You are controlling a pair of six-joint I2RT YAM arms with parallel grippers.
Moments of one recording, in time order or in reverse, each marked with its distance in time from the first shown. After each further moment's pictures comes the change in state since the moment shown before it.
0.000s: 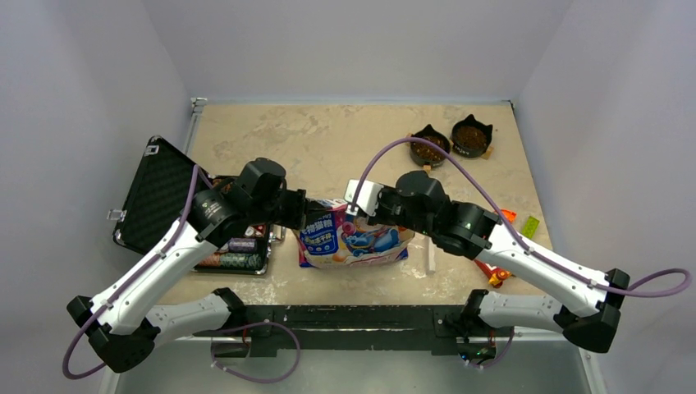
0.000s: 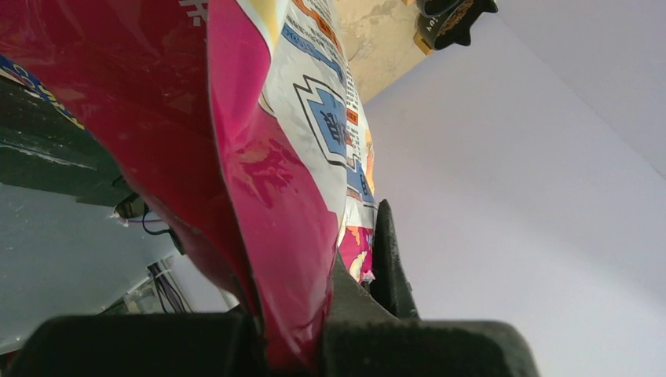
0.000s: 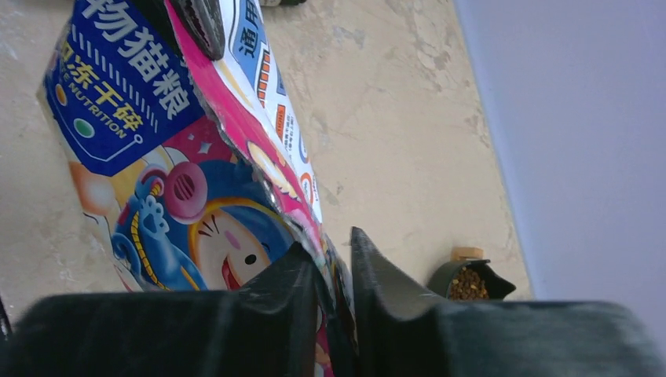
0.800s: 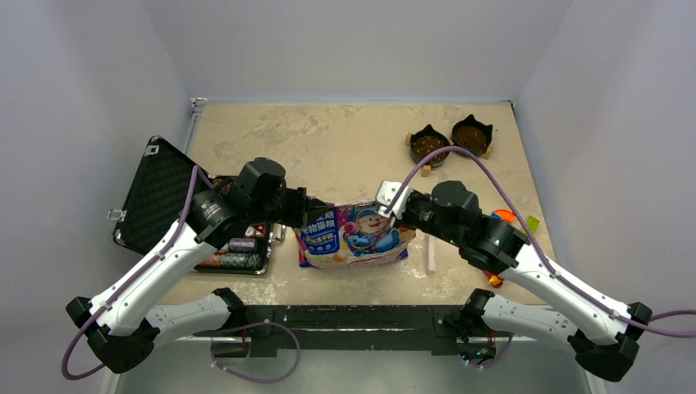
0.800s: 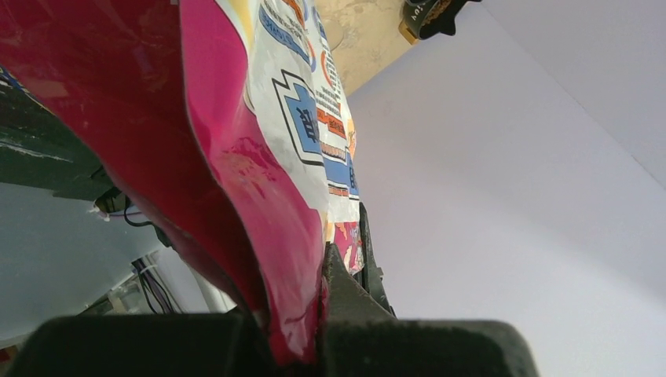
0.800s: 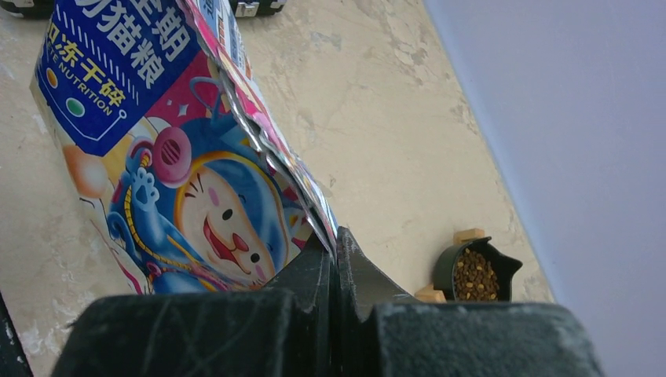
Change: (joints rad) left arm -0.003 -0.006 0.004 0.017 -0.024 -0.027; right arm -0.100 -0.192 -0.152 0.058 -0.047 0.038
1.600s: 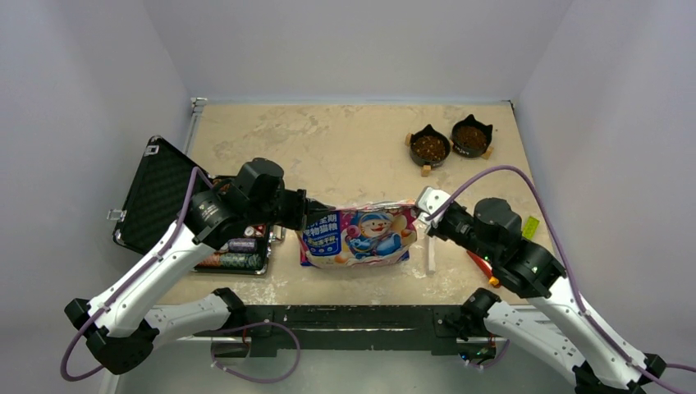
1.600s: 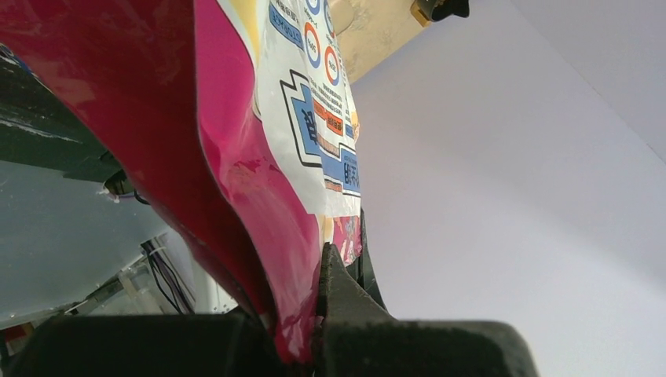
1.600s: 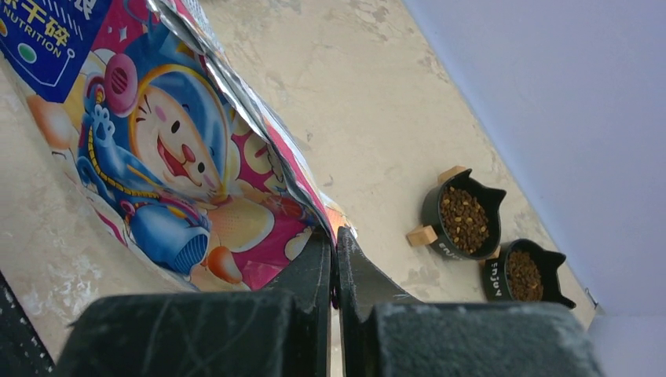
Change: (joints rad) left arm 0.000 -0.008 0.002 -0.006 0.051 0.005; right arm -0.161 -0.285 -0.117 -0.098 -0.055 0.037
